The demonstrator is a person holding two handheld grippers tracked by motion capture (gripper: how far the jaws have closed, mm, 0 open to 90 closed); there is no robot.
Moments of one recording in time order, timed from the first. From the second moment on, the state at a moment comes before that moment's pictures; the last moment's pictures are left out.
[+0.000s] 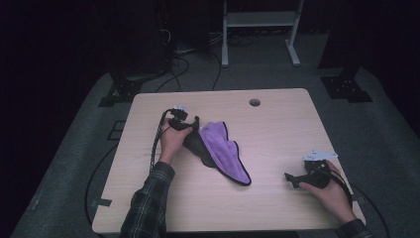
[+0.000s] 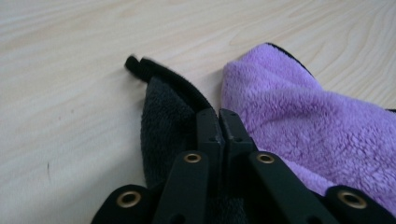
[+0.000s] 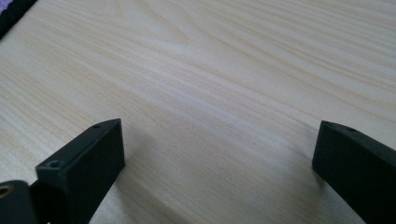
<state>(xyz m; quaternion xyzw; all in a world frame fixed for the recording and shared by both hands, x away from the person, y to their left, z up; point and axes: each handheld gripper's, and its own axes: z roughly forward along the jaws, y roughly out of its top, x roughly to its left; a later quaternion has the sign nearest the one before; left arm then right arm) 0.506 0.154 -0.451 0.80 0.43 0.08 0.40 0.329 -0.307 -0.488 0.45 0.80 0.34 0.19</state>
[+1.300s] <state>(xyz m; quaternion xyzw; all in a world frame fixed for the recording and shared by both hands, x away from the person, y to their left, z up) 0.342 0.236 -0.440 0.79 0.43 0.10 0.43 0.324 -0.184 -0.476 0.25 0.88 0.38 0.10</state>
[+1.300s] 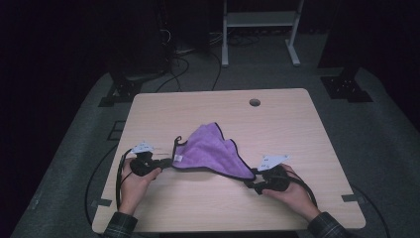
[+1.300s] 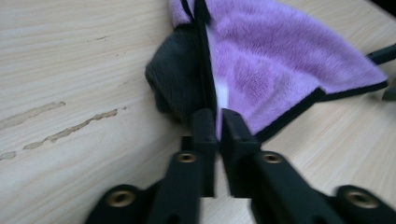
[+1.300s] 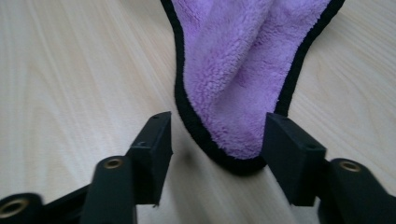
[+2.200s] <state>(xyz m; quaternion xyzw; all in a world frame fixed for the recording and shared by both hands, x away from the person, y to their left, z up) 0.398 0.208 -0.430 0.78 0.43 0.12 0.44 0.331 -0.195 -0.467 0.27 0.88 0.36 0.14</state>
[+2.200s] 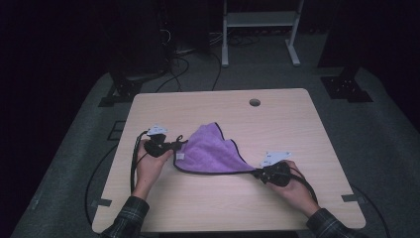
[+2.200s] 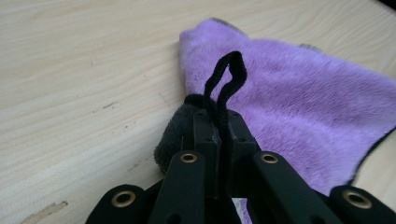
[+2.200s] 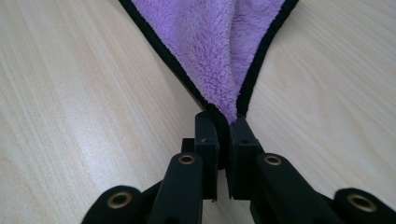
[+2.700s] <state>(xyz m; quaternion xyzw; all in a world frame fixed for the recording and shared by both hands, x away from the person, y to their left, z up) 0.392 0.219 -0.365 0.71 0.41 0.15 0.55 0.355 -0.238 -0.395 0.33 0.81 0.44 0.21</state>
